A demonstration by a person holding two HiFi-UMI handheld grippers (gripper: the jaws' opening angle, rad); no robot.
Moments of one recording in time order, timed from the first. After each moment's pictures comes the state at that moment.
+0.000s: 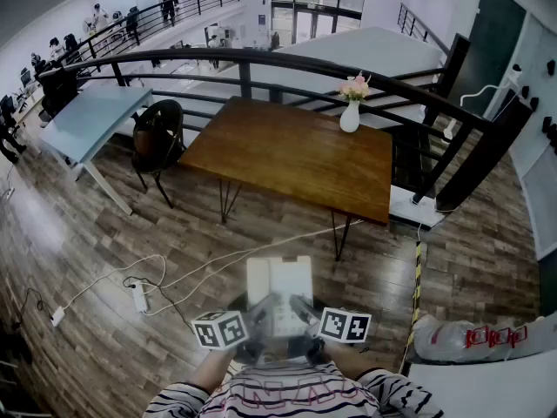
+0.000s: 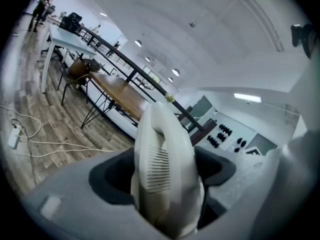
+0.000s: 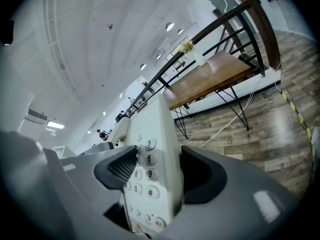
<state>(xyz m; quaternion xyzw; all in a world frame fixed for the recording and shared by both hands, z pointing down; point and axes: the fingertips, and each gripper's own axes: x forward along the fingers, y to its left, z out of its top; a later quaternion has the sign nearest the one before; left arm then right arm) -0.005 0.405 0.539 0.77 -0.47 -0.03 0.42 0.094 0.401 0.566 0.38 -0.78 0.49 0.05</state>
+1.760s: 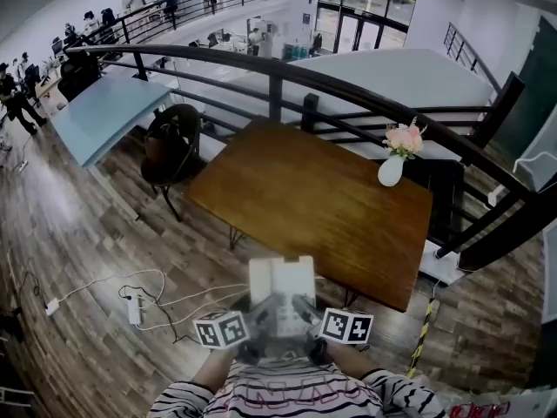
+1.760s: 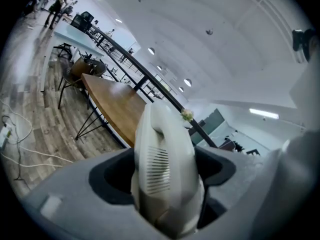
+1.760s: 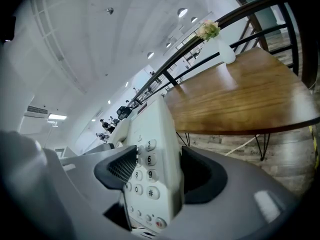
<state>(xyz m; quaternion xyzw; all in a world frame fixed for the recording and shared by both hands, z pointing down) -0.043 0.161 0.552 0.73 -0.52 -0.09 0.44 0.055 0.140 0.573 0.33 -0.81 0.48 0.10</state>
